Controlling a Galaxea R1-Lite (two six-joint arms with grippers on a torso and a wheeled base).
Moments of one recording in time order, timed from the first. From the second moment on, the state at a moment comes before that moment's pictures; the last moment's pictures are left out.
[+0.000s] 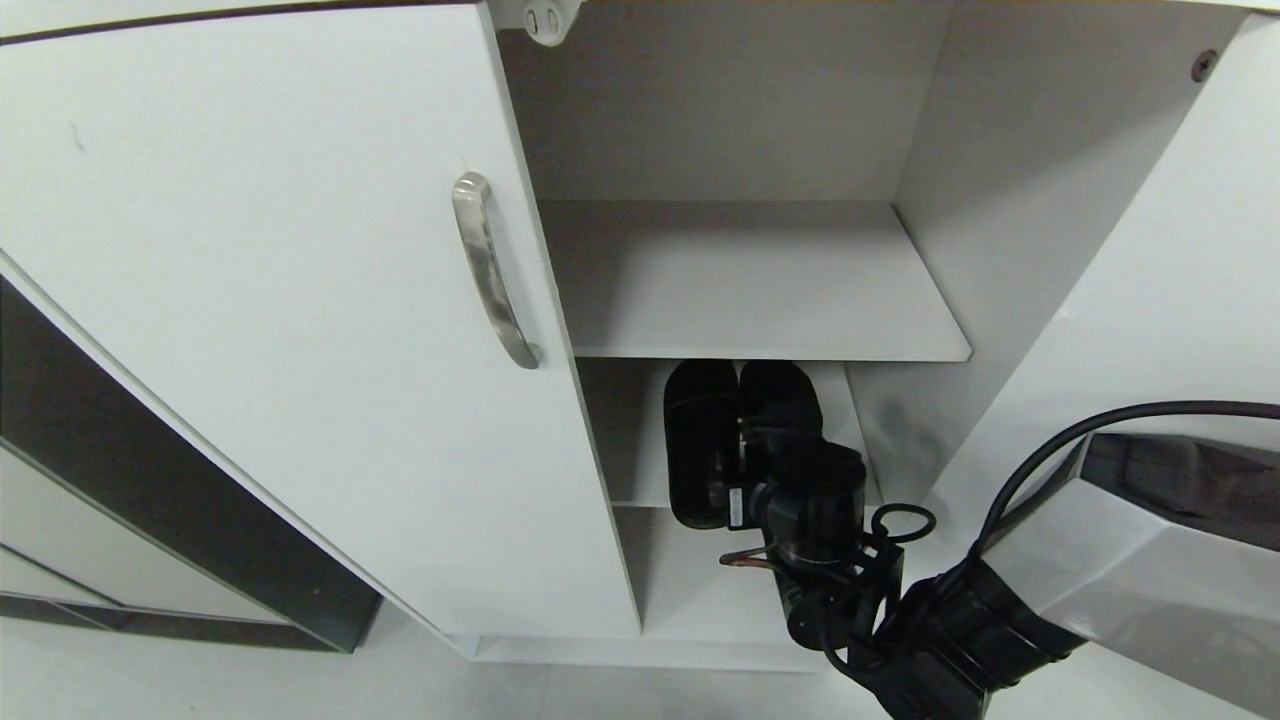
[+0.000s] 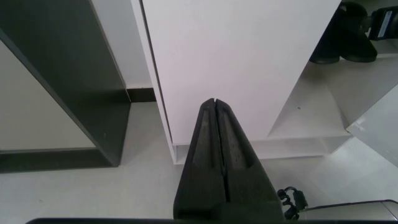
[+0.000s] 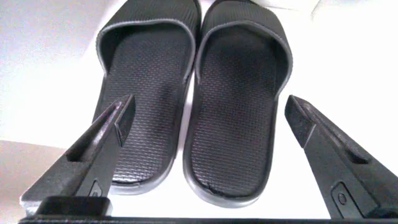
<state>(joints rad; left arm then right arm) 0.00 0.00 0.00 0.00 -0.05 0.02 0.84 2.18 -0.95 -1.15 -0.78 0.03</state>
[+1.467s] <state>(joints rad) 0.00 0.00 0.00 0.00 -0.05 0.02 0.86 2.16 -0.92 -1.17 -0.78 0.01</state>
